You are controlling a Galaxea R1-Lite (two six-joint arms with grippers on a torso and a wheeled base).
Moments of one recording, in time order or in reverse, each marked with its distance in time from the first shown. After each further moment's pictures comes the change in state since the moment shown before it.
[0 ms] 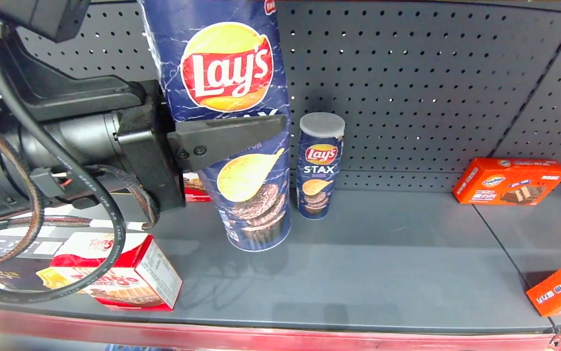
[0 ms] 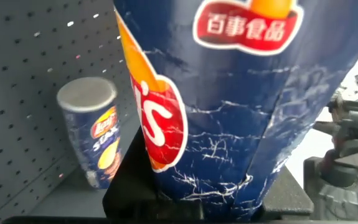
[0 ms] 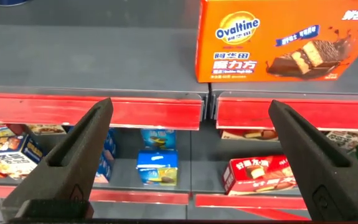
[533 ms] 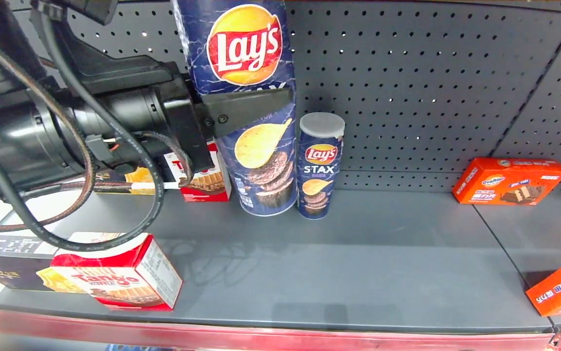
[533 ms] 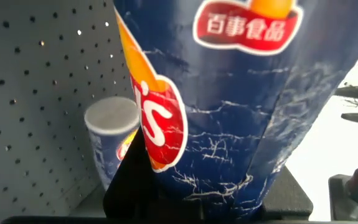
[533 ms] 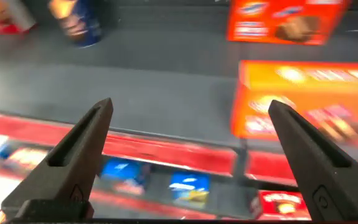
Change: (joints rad) left arm 0.033 0.101 -0.091 -0.070 -0.005 -0.001; right arm 0.028 0.226 -0.254 0.006 0.145 0.040
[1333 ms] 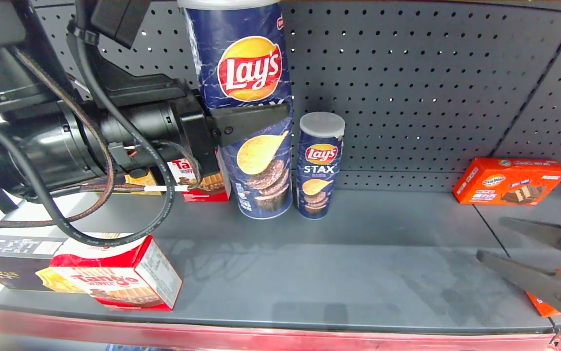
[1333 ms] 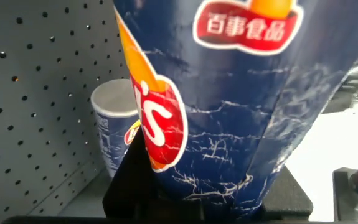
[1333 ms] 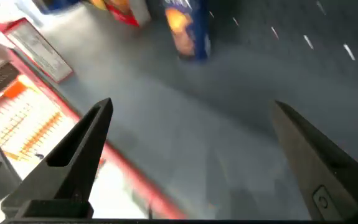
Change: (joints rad) left arm 0.039 0.034 0.007 0.007 -0.018 -0.001; right arm 0.313 0.804 -0.205 -0.494 0.229 -0.006
